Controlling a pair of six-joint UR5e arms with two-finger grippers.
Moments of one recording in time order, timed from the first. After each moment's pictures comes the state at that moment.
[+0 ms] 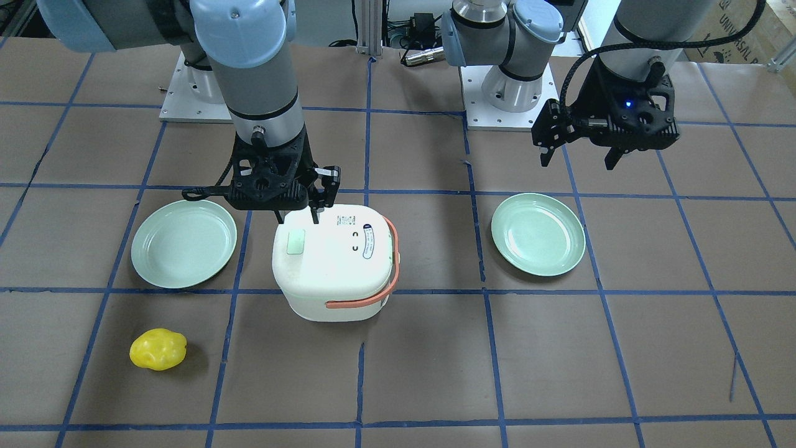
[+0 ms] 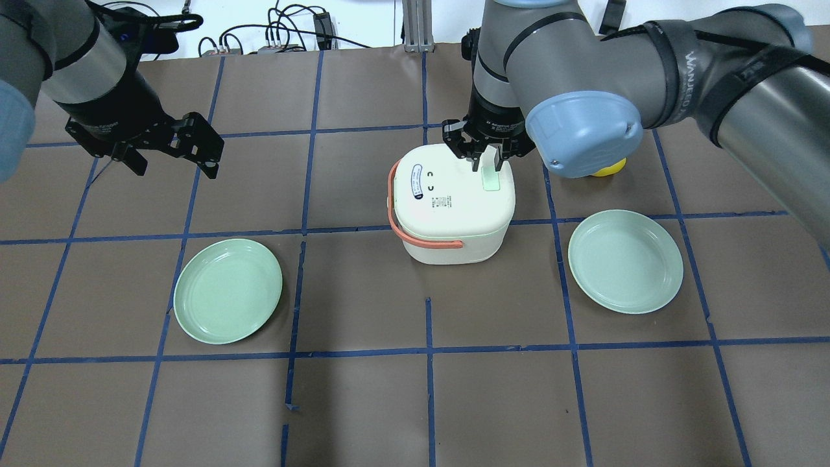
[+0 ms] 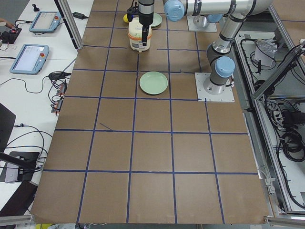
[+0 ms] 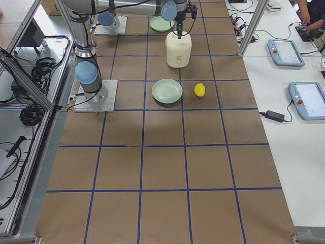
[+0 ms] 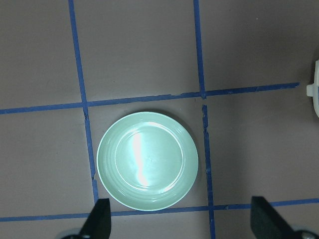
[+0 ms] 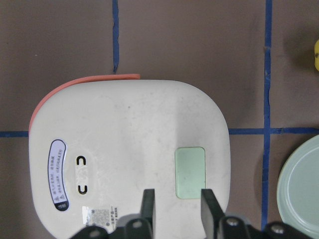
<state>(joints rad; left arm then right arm) -1.47 -1.51 -1.65 -1.52 1.61 0.17 1.82 -1.37 1.60 -1.88 -1.56 0.25</state>
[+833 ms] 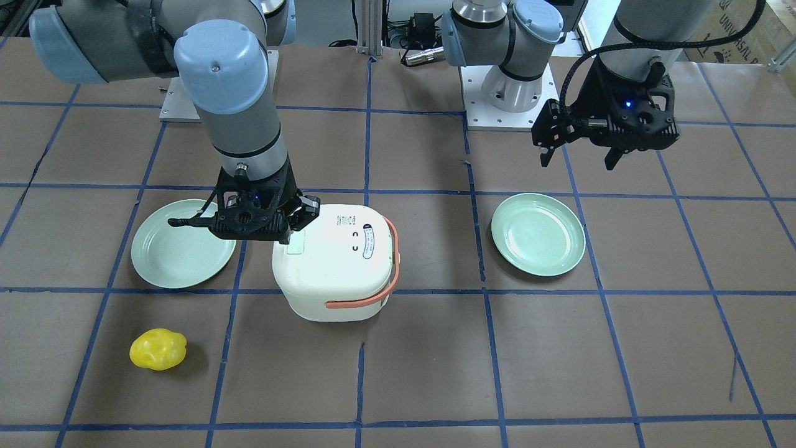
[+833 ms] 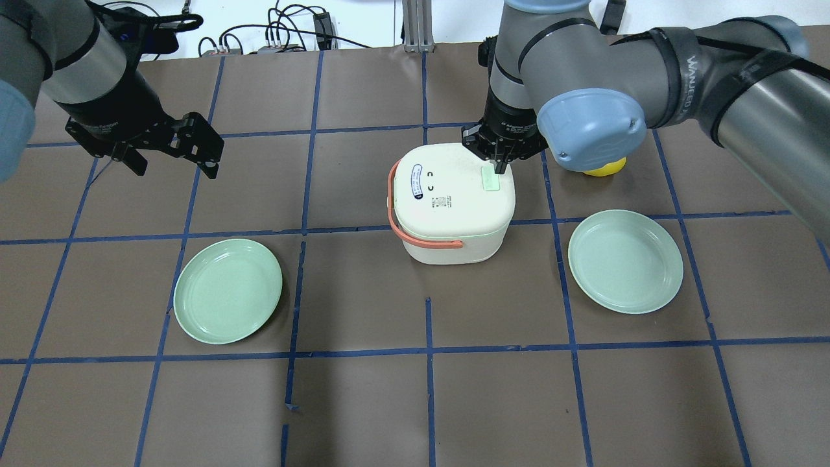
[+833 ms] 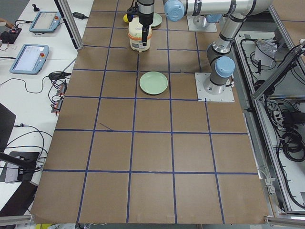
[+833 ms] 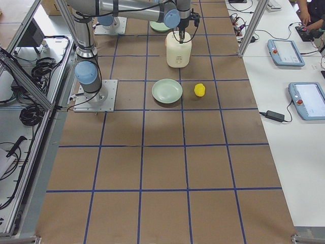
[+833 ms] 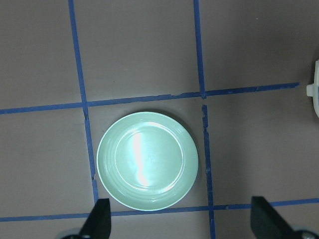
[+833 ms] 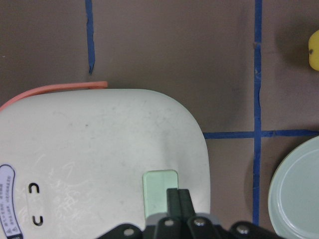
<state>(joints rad) -1.47 -1.51 -1.65 -1.52 1.61 0.17 1.78 -1.34 1.61 -1.89 -1.55 0.23</state>
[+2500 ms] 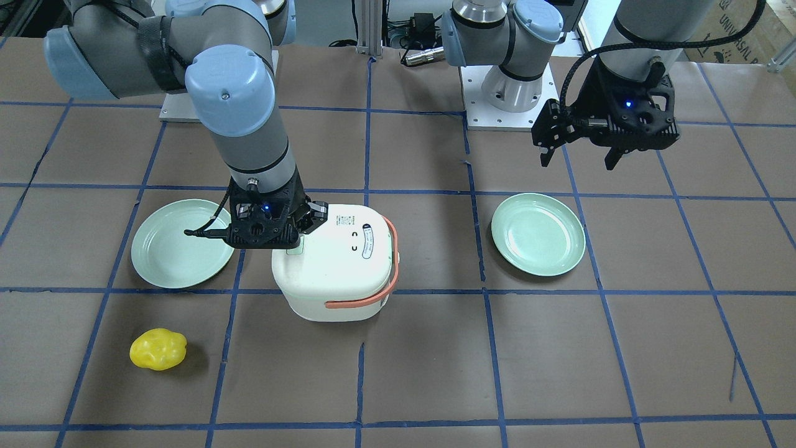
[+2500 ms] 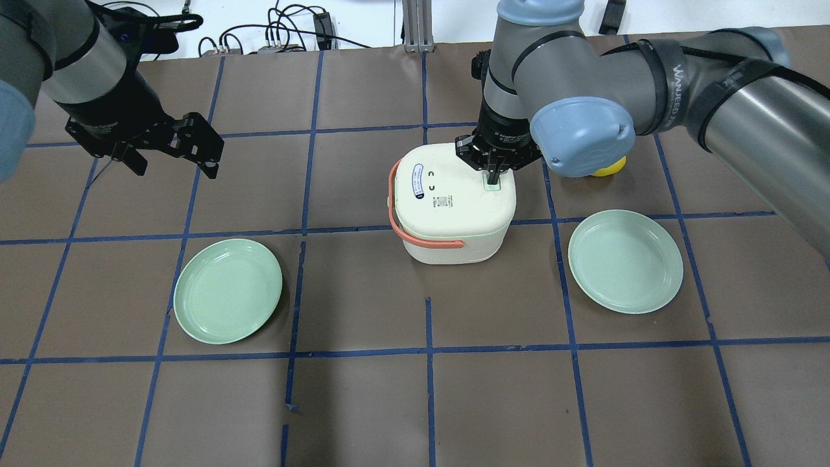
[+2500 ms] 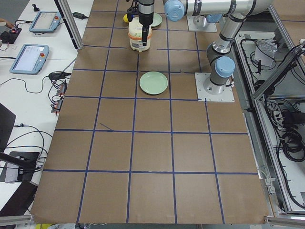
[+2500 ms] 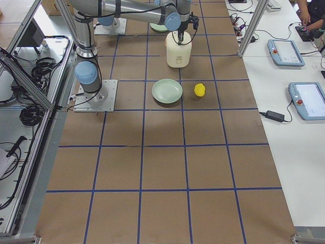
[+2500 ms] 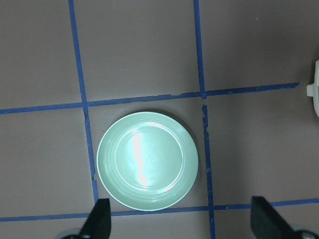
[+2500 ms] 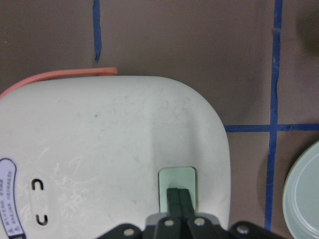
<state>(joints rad) -1.47 -1.51 -1.65 -1.52 1.61 0.17 1.78 -1.32 1.62 -1.89 -1.52 0.22</state>
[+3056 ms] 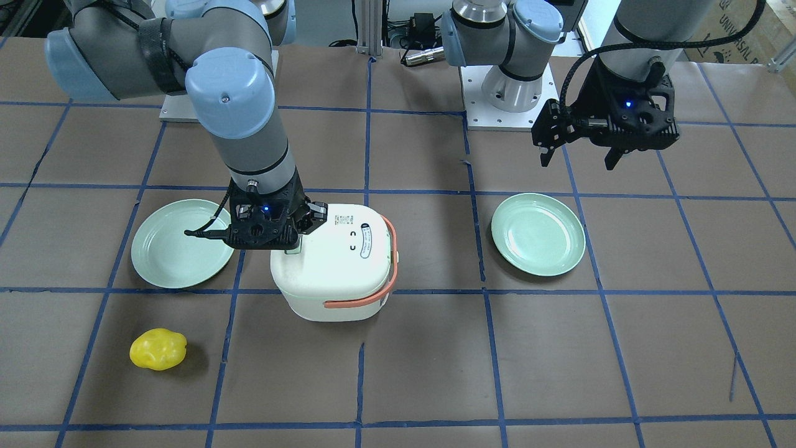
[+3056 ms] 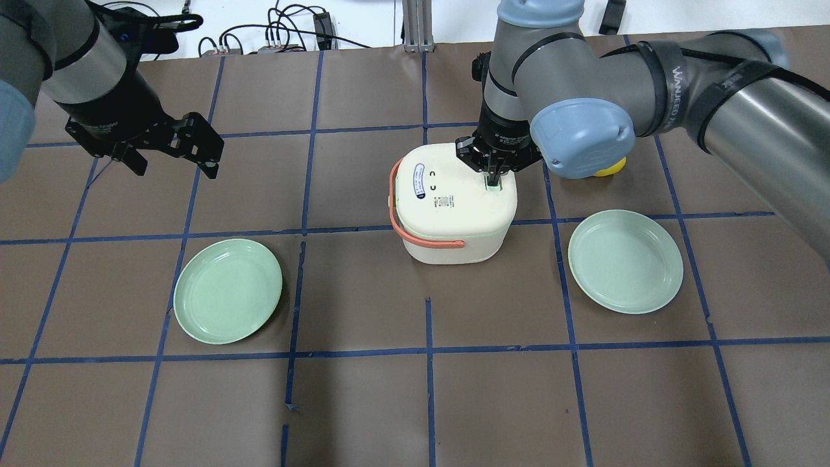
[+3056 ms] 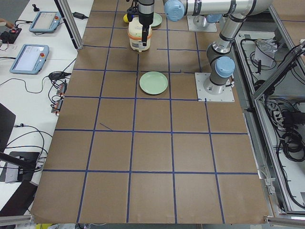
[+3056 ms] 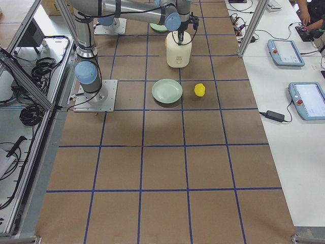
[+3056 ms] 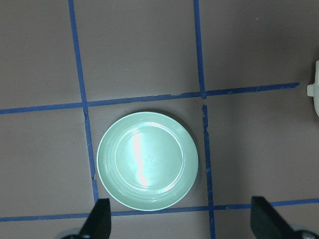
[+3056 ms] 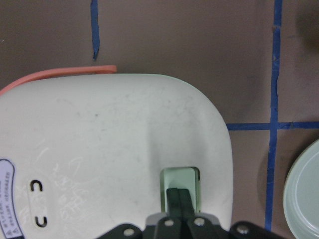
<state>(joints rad) -1.47 -1.51 -1.65 -1.52 1.61 0.17 1.78 -1.32 1.63 -1.89 -1.52 0.23</state>
